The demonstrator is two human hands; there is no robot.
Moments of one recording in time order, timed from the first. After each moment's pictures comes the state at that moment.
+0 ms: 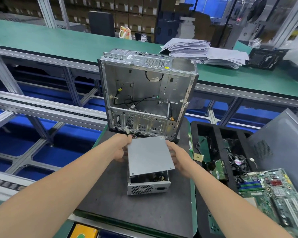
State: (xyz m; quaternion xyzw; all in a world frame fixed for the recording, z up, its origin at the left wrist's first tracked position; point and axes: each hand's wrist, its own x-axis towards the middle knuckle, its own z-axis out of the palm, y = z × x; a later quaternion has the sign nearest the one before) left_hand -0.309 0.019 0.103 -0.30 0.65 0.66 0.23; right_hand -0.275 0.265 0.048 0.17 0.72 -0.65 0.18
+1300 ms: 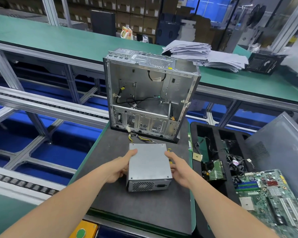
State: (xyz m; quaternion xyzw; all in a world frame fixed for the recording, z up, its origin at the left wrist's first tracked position) left_hand -0.259 -0.007 0.017 -0.14 0.70 0.61 0.36; right_hand -0.249 0.263 0.013 0.20 0.61 -0.73 0.22
